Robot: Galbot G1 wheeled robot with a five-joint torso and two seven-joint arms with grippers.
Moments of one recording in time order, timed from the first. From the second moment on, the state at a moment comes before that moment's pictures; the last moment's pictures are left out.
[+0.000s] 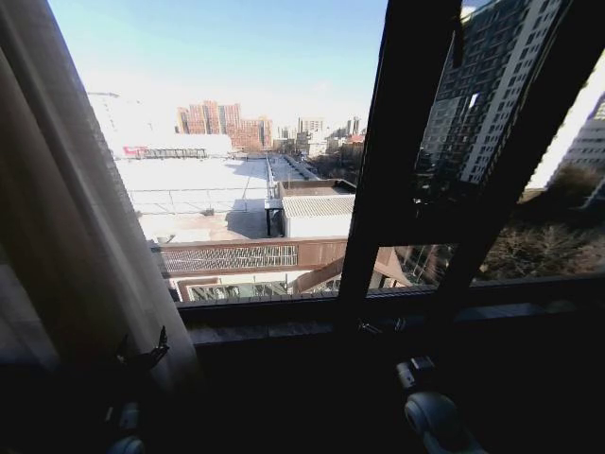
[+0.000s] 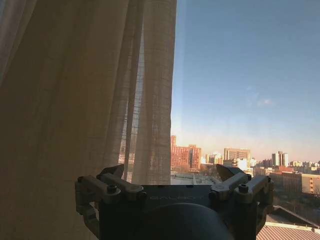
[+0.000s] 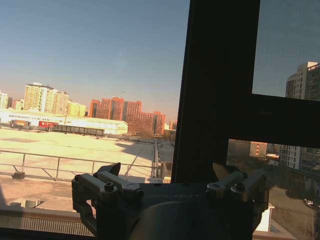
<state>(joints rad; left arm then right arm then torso) 1.51 -1.22 -0.76 -1.74 -0.47 -0.44 -0.06 -1.36 1.15 0.49 1.89 0.28 0.10 0.07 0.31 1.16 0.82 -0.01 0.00</state>
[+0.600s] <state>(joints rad) 1.51 -1.22 -0.76 -1.74 -0.47 -0.45 -0.06 -1.36 1.15 0.49 1.89 0.28 0.10 0.07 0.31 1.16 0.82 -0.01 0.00</state>
